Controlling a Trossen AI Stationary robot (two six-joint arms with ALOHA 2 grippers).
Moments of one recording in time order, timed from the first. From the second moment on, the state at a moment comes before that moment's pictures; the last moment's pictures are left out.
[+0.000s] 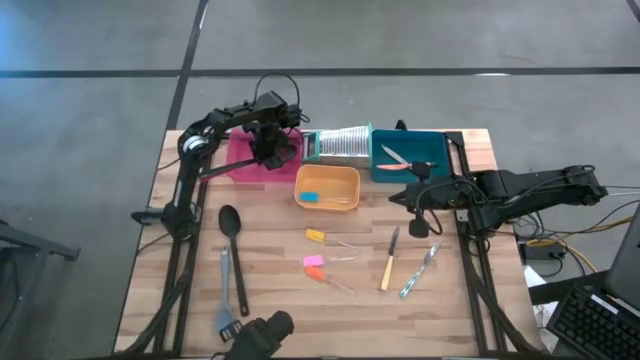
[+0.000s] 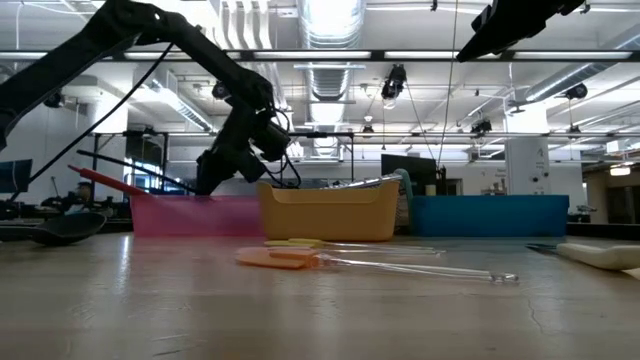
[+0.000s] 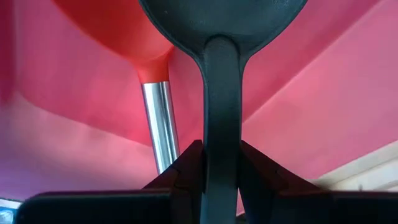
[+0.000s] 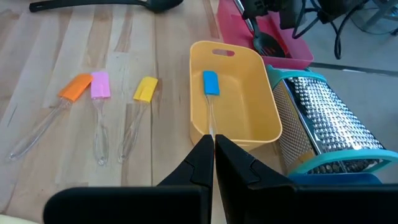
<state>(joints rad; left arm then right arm) 0.76 2.13 1.77 -1.54 -0.10 0.17 0.11 0.90 0.87 -0.61 0.29 -0.01</state>
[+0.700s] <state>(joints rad) 0.77 2.09 1.79 -1.57 -0.13 0.19 0.11 0.91 0.87 -0.62 0.29 -0.01</state>
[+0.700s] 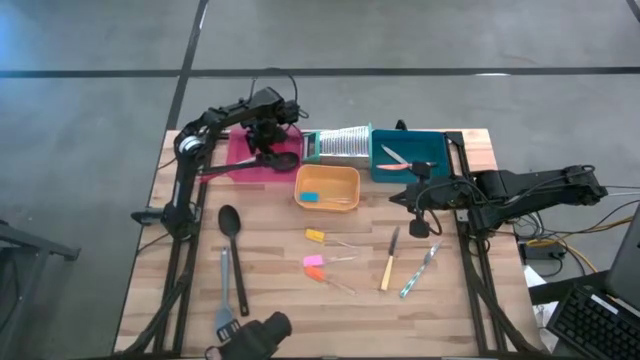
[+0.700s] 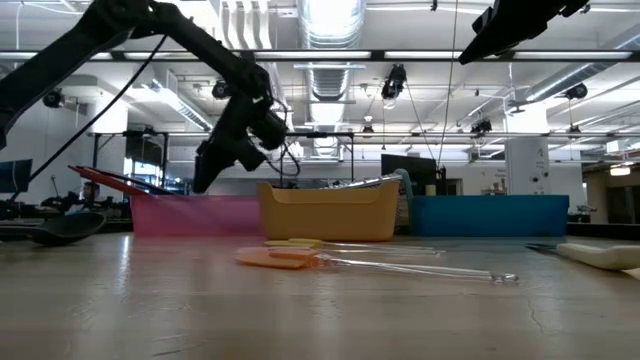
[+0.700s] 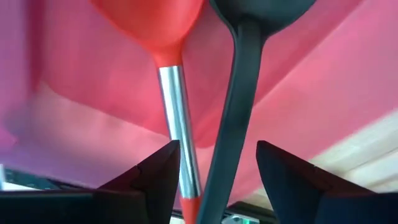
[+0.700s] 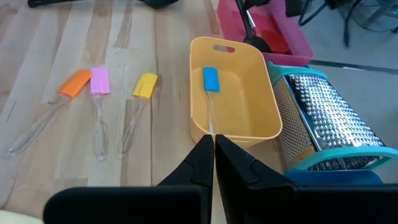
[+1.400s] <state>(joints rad) 0.63 1.71 1.81 -1.57 -0.12 0.00 0.11 0.90 0.87 -0.62 0.29 -0.01</state>
